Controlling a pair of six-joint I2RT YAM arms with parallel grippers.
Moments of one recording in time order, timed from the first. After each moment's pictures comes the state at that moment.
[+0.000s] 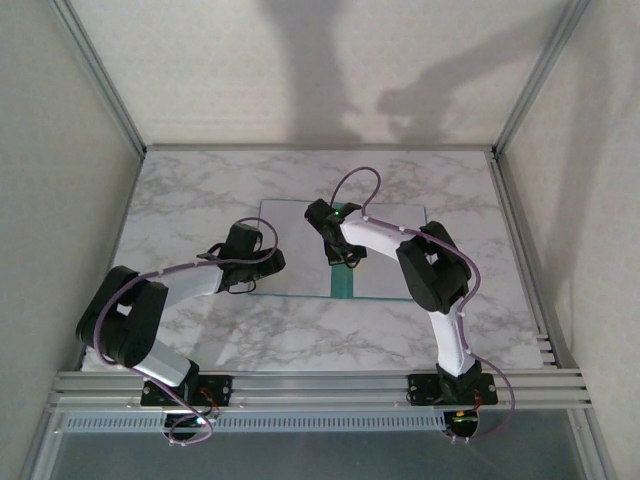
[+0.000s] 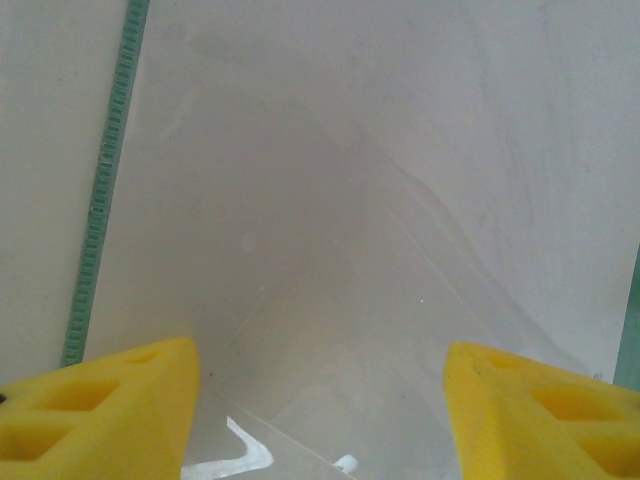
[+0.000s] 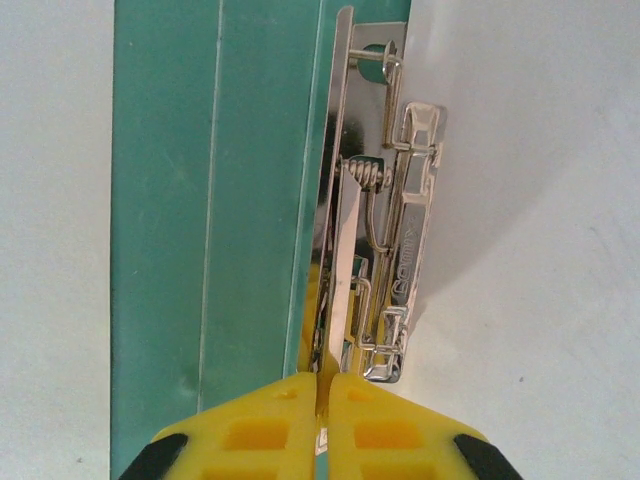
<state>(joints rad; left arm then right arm) -0.41 1.53 0.67 -0.07 0.10 -0.74 0.75 2.09 1.52 -0.90 0.30 0.58</state>
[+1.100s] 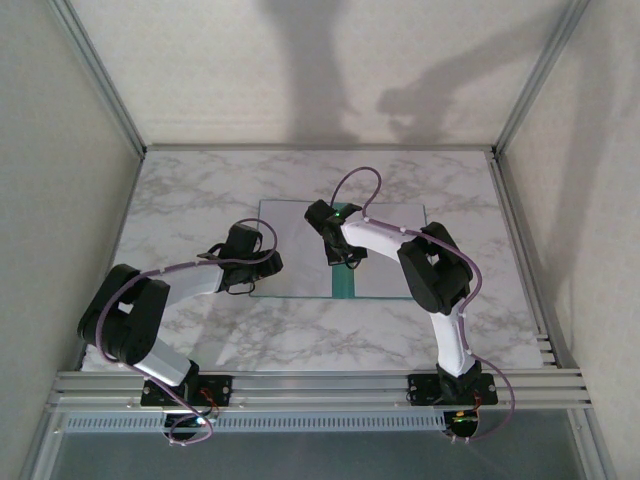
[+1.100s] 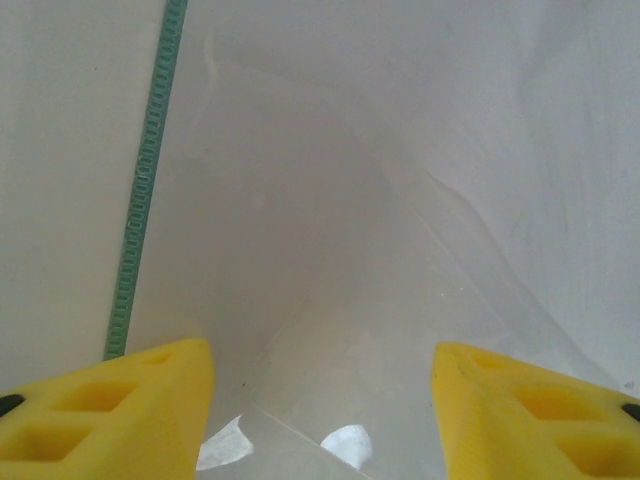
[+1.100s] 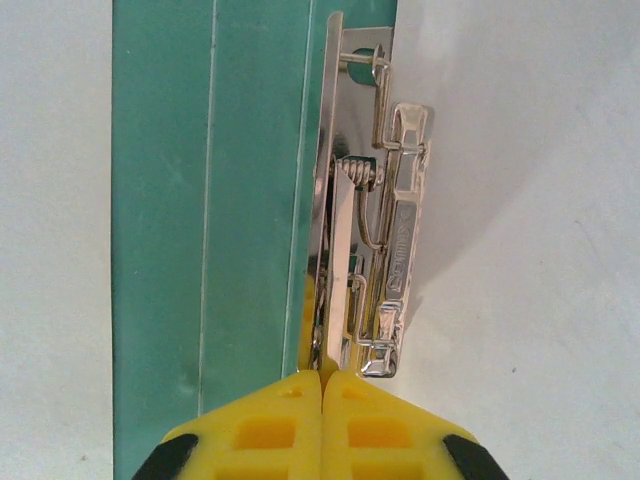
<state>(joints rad) -0.40 1.55 0.67 -0.08 0.09 -0.74 0.75 2.07 1.50 -0.88 0.32 0.58</state>
